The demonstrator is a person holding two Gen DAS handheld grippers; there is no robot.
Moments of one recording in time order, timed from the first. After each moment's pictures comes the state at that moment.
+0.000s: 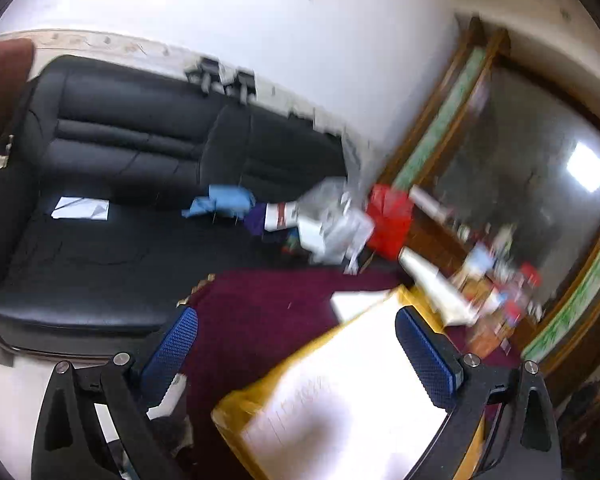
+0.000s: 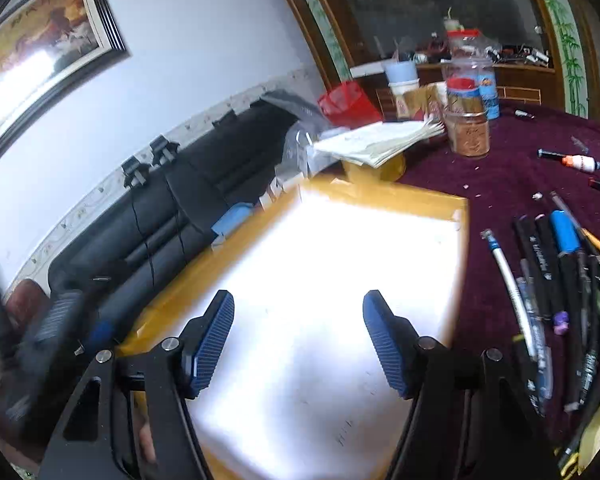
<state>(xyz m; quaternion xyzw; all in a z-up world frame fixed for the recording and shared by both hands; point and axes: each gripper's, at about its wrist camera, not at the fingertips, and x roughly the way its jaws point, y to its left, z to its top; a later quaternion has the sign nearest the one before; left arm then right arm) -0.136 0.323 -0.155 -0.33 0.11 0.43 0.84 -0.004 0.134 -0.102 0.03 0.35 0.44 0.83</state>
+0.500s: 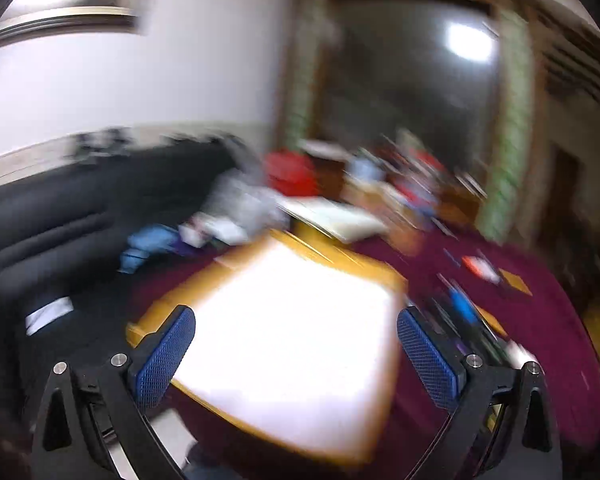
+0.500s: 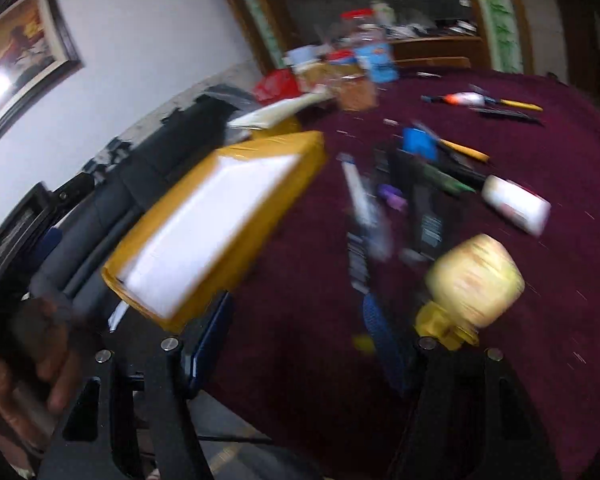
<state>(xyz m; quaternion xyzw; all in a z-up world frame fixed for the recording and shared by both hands) -0.138 0.157 -0.091 -0.12 0.22 0.25 0.94 -0.032 -0.027 -0.134 0.05 0.40 0.35 0.85</state>
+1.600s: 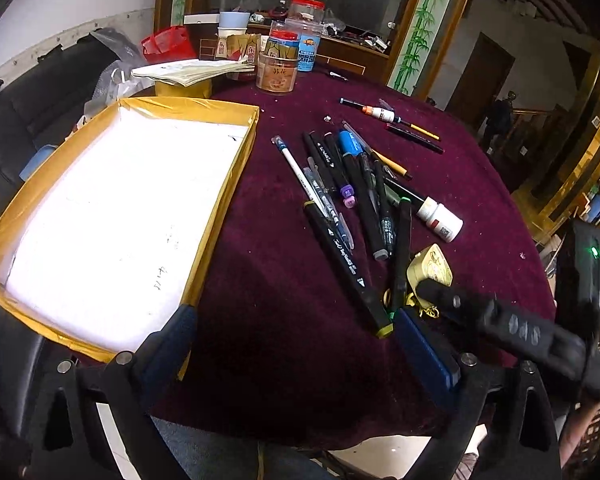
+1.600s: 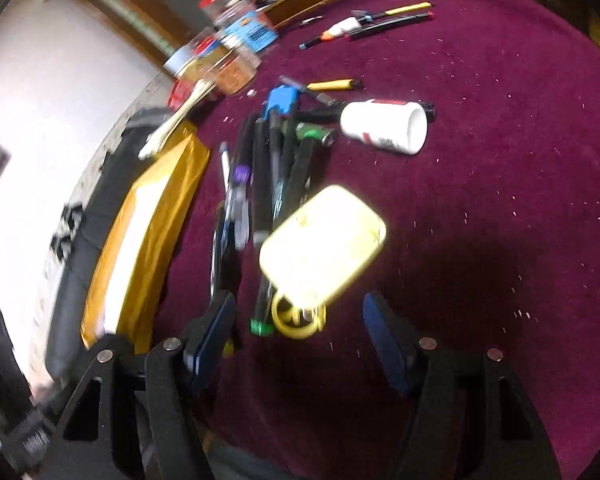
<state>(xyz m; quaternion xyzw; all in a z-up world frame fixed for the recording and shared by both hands) -0.071 0.100 -0.131 -0.15 0.42 0.07 0.89 0.021 -0.094 -0.173 0.20 0.51 0.24 0.80</state>
